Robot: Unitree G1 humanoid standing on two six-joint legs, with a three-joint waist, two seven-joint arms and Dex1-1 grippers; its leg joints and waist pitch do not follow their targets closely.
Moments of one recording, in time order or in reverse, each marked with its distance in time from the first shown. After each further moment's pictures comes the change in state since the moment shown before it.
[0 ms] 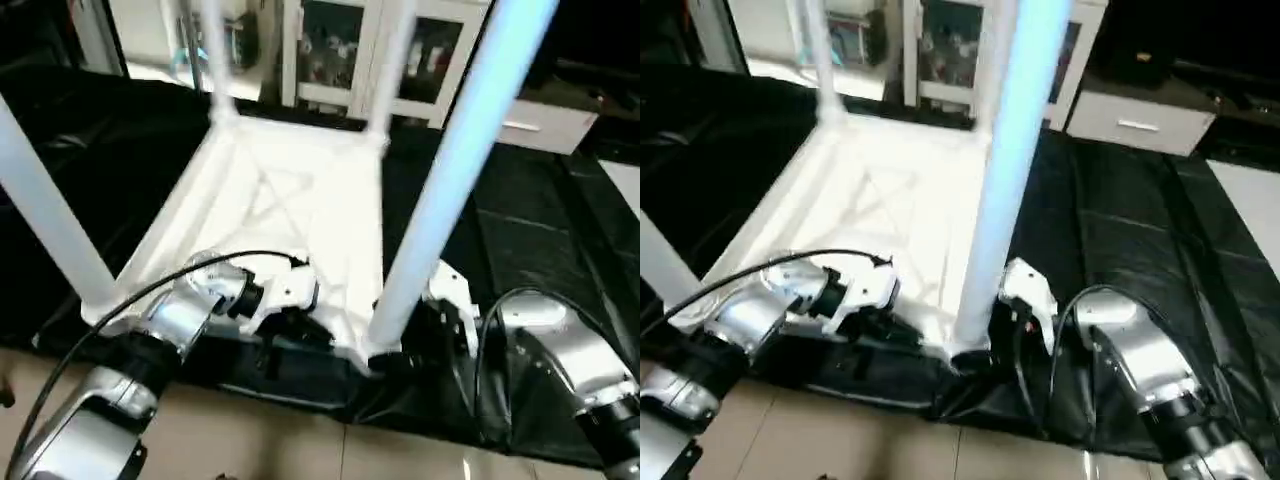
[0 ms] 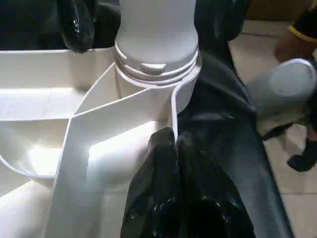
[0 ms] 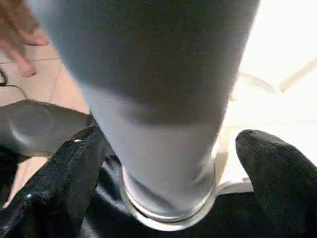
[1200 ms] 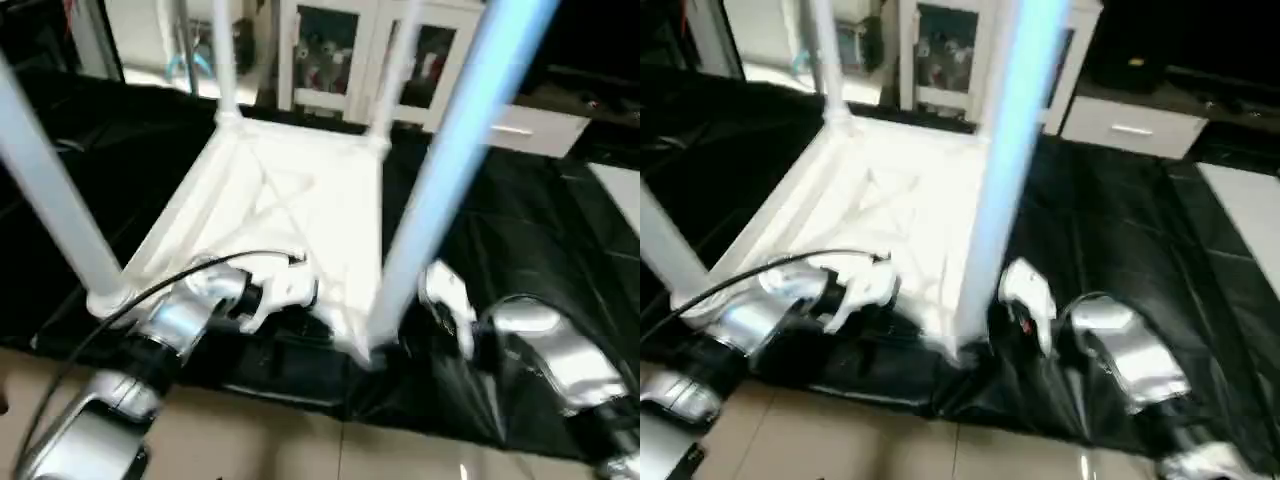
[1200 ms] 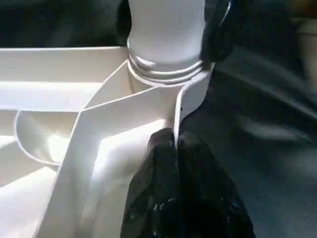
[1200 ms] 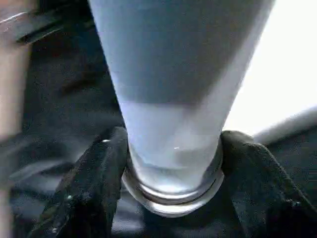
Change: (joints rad) left arm -0.032 -0.093 0.071 0.121 0.084 0.016 0.319; right arm -0.017 0.167 -0.108 0.191 -0.060 -0.016 -0.321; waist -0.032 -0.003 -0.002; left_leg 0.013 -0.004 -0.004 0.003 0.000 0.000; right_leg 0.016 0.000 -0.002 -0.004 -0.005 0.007
